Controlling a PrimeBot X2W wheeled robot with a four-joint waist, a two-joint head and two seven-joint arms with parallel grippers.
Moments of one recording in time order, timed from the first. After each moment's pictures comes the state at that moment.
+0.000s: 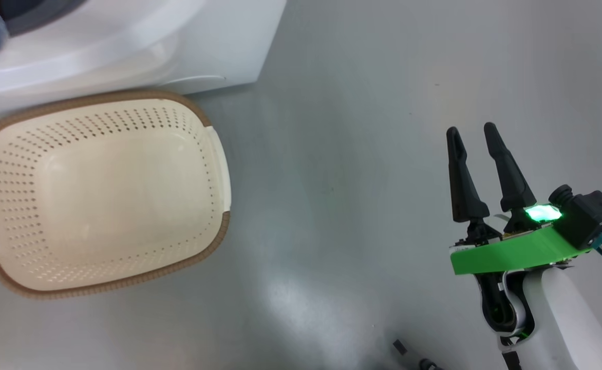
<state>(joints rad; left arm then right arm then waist) -1.35 0.41 -0.19 1.06 -0.41 -0.13 -0.26 -0.31 -0.05 0.13 0.11 0.44 0.13 -0.26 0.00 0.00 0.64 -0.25</state>
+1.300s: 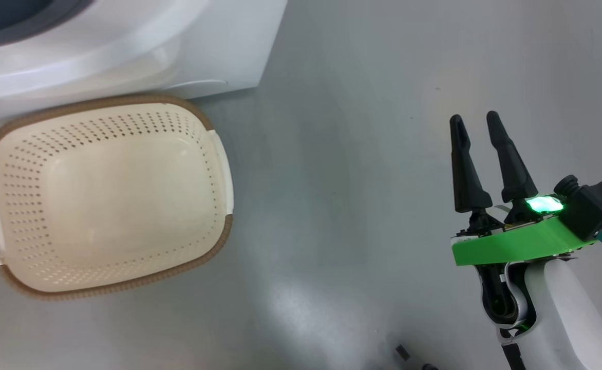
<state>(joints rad) -1.28 0.35 0.03 0.96 -0.29 -0.13 -0.26 -0.34 -0.04 0.13 0.11 0.48 0.13 -0.26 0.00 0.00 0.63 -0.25</state>
